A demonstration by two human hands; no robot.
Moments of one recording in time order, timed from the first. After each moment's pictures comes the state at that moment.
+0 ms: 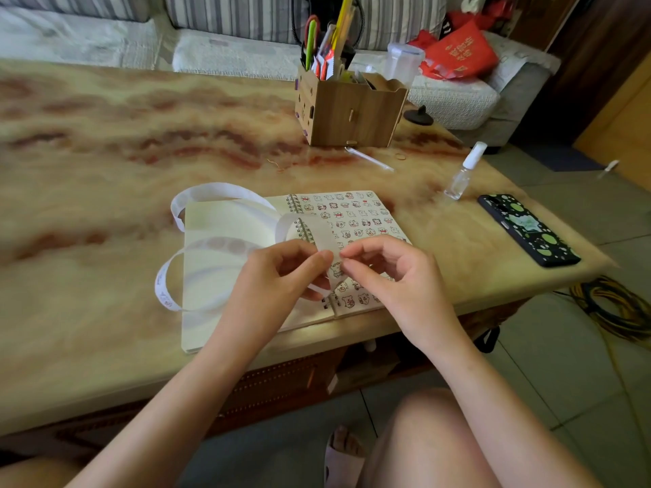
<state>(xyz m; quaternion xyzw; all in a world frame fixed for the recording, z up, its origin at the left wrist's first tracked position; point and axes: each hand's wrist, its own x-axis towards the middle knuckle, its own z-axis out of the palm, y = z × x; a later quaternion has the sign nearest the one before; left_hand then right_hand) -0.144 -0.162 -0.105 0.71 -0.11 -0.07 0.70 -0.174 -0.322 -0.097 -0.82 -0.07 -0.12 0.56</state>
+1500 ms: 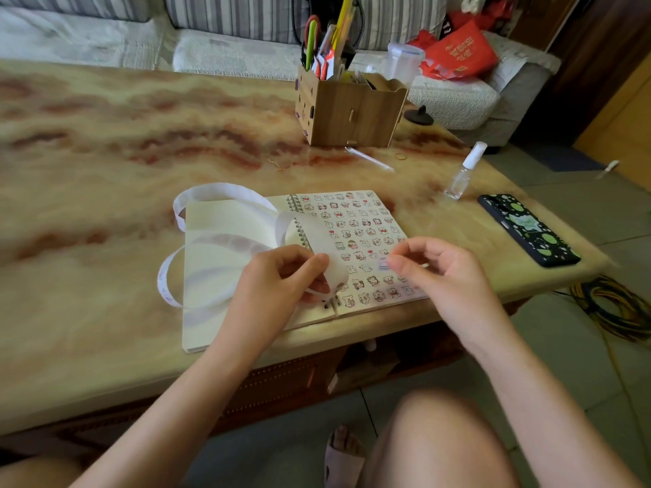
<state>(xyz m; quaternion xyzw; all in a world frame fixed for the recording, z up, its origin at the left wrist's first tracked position) -0.145 -0.163 -0.108 0.73 -0.07 -0.07 0.67 -0.181 -0.355 -0.085 -0.82 0.05 -0.10 0.56</state>
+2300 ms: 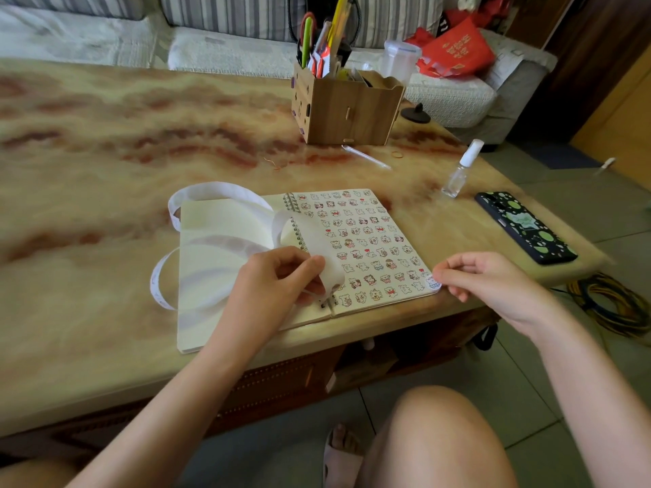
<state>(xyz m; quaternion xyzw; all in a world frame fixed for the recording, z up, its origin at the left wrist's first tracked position) -0.142 -0.164 -0.112 0.75 -0.06 -0.09 0.66 -0.173 -0.428 -0.093 -0.87 0.17 0.03 0.46</state>
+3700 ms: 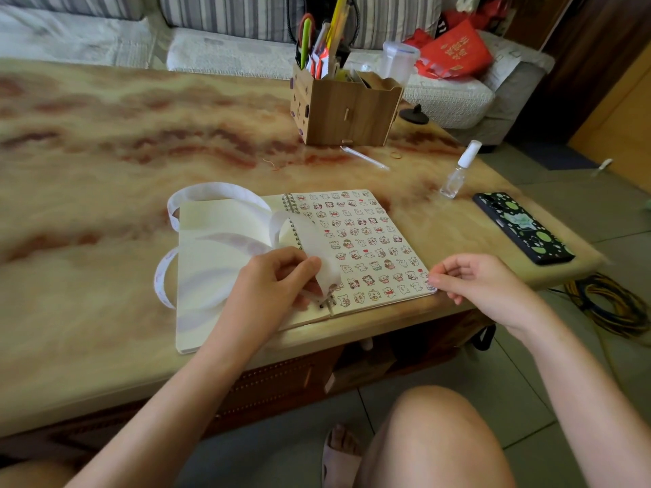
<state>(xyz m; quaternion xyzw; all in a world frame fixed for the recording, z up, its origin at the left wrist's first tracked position) -0.139 -0.163 -0.118 0.75 -0.08 -0.09 0.65 -0.175 -0.425 -0.097 -0.89 0.15 0.02 0.43</state>
